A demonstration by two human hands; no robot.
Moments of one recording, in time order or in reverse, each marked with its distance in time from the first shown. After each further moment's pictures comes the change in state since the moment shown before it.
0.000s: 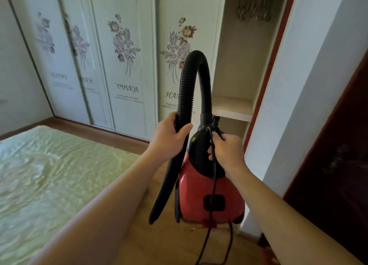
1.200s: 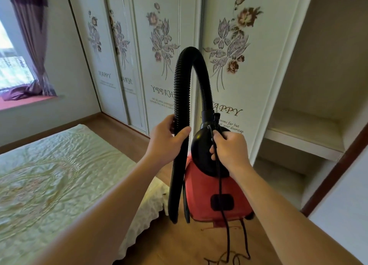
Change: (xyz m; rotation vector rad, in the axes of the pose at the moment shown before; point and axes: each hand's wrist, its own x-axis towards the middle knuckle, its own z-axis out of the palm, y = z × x) left_hand 0.387 -0.217 0.047 0.115 0.296 -0.094; right_hand 0.451 0.028 0.206 0.016 -0.303 -0.092
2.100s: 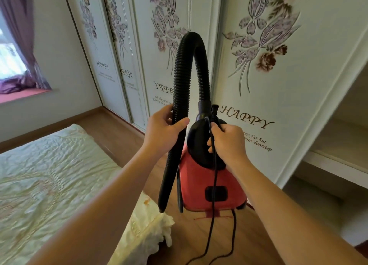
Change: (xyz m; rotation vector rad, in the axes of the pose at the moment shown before) left_hand 0.299 -0.168 0.070 -0.088 0.046 -0.141; right_hand 0.335 0.047 0.140 0.053 -0.071 0.016
